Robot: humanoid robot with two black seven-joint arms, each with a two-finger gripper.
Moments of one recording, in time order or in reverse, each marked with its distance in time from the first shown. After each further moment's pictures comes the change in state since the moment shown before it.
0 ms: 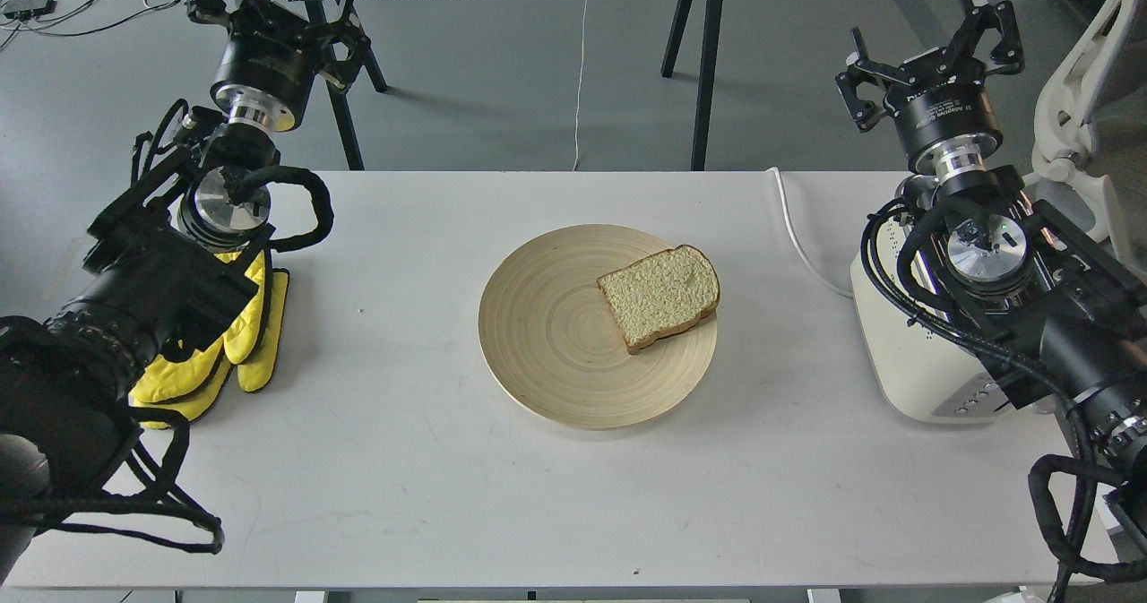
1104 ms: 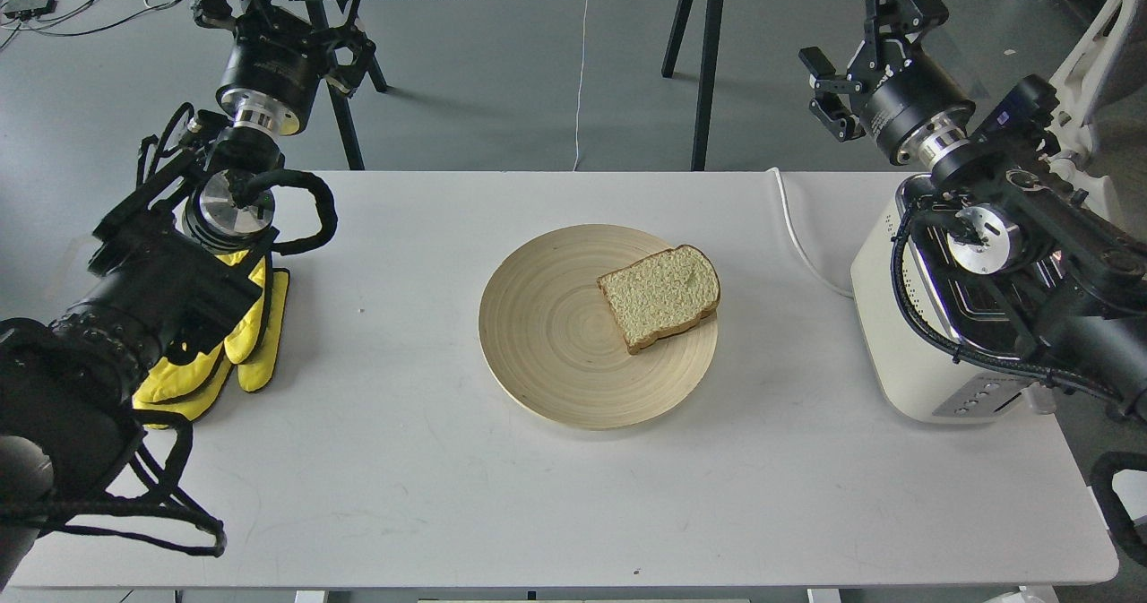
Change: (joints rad) left arm 0.005 -0.008 0.005 0.000 0.000 0.000 0.003; right arm 0.055 -0.122 -0.181 0.201 -0.859 -0.226 -0.037
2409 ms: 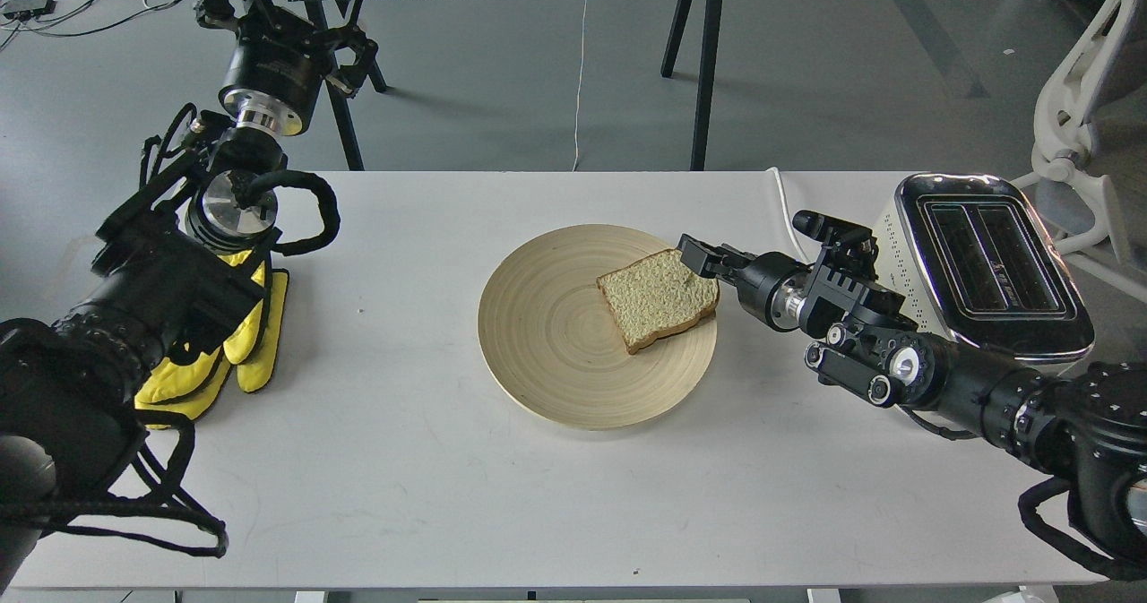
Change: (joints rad) left arm 0.000 -0.005 0.000 0.000 0.000 0.000 -0.005; right arm 0.081 0.277 -0.875 -0.387 -0.265 -0.318 -0.043
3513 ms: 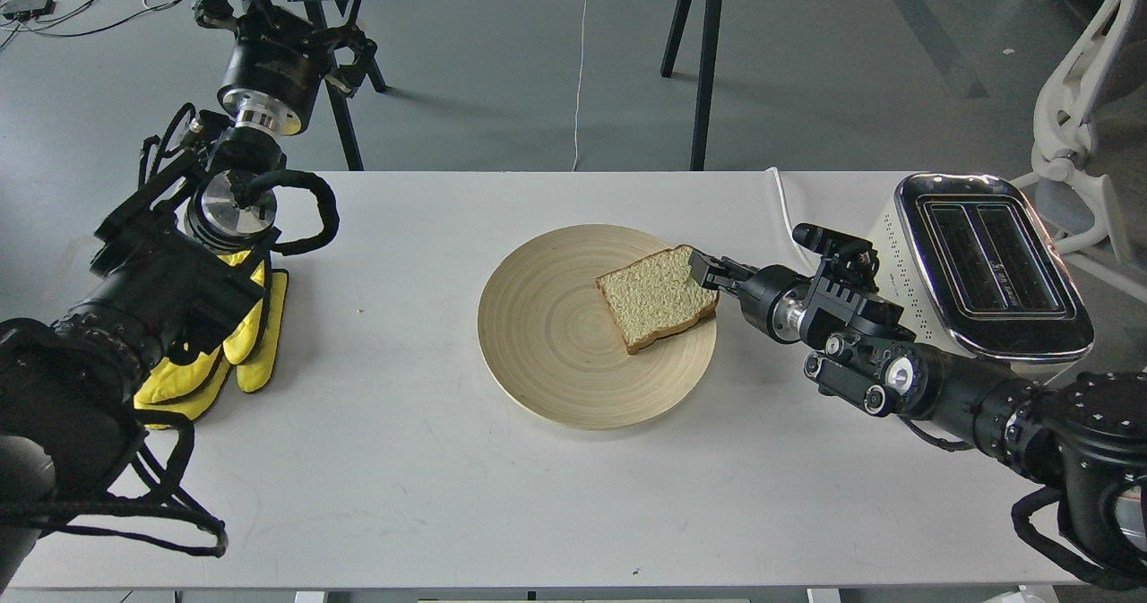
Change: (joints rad) left arm 0.000 0.002 -0.002 0.000 0.000 0.000 0.000; right arm -0.026 0.024 -0.010 -0.041 0.004 0.014 -0.019
